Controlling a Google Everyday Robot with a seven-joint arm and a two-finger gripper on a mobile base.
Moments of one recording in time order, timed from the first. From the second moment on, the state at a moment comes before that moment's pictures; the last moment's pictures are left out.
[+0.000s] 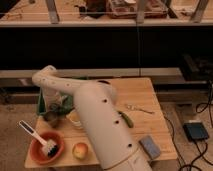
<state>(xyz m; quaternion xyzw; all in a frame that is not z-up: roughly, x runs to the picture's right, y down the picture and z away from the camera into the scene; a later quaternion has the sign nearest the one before) -0.323 0.092 0.918 -0.16 -0.31 -0.73 0.58</state>
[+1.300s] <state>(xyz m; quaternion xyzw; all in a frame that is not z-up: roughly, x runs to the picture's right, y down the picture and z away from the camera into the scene) -0.275 0.068 0.734 -0.06 -0.44 -0.72 0.52</state>
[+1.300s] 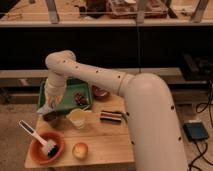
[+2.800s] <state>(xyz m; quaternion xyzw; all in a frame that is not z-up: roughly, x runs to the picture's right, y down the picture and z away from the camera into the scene) -0.297 0.118 0.780 -0.13 -0.37 -0.76 0.51</state>
